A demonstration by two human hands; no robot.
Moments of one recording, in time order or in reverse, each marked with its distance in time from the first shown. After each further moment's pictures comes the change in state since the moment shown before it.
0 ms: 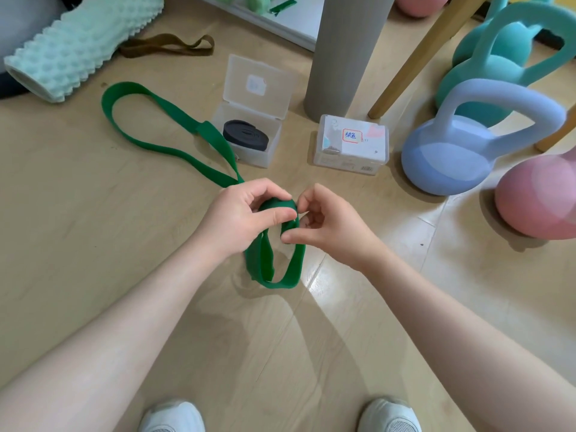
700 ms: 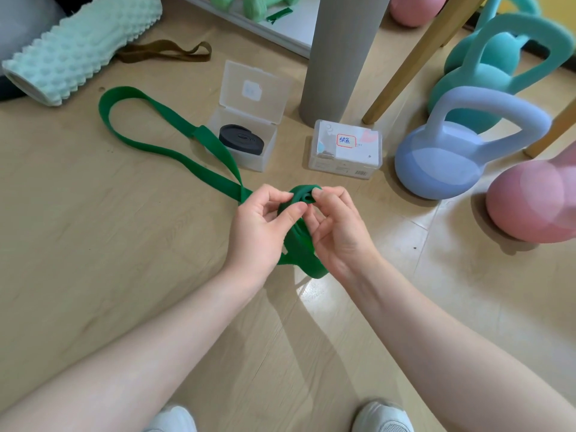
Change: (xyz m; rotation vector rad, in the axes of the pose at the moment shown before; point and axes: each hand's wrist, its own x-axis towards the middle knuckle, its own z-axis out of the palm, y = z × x) left_hand -0.014 0.016 0.054 -0.351 0.335 -0.091; right_hand -0.002 -0.003 0.009 1.215 0.298 0.115
